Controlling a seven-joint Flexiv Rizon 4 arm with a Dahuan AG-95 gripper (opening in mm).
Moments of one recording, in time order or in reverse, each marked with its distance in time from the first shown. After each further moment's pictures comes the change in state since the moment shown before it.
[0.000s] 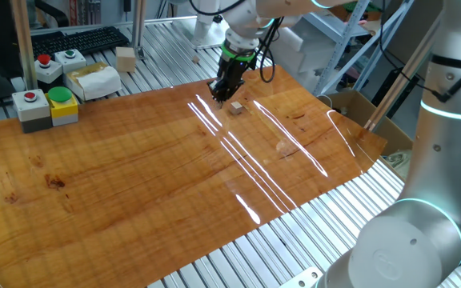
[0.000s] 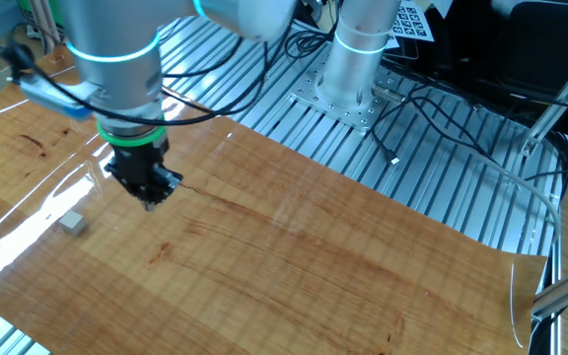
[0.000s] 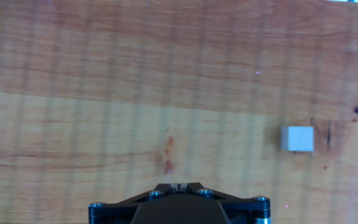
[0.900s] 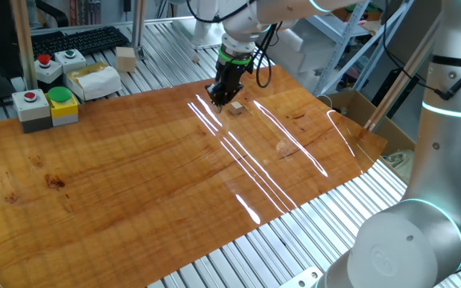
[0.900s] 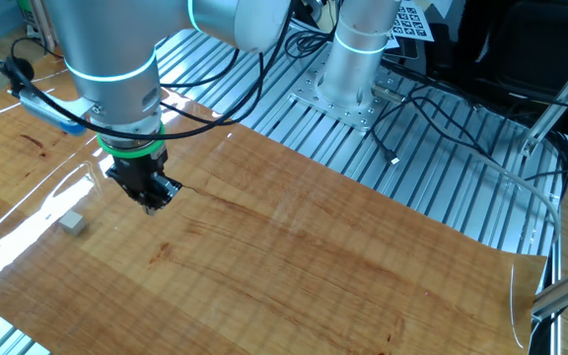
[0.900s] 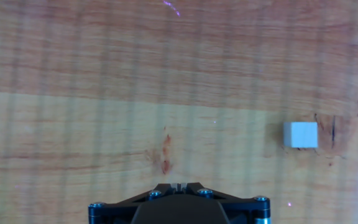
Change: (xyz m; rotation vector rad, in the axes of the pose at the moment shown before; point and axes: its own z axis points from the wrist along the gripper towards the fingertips) arm 0.002 0.000 0.005 0.034 0.041 0.105
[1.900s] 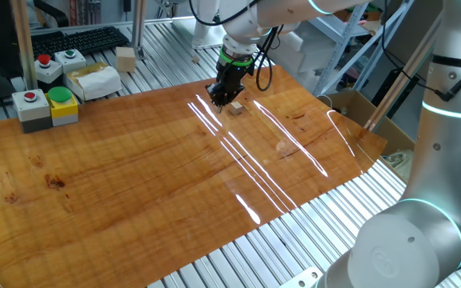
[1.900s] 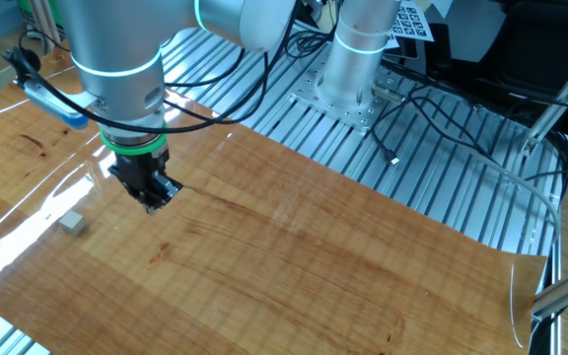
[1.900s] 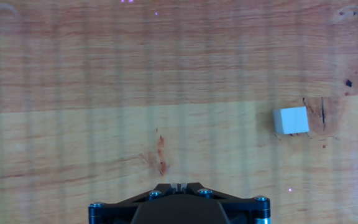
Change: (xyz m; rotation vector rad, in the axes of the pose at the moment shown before) arm 0.001 0.001 -0.001 0.005 -0.026 0.032
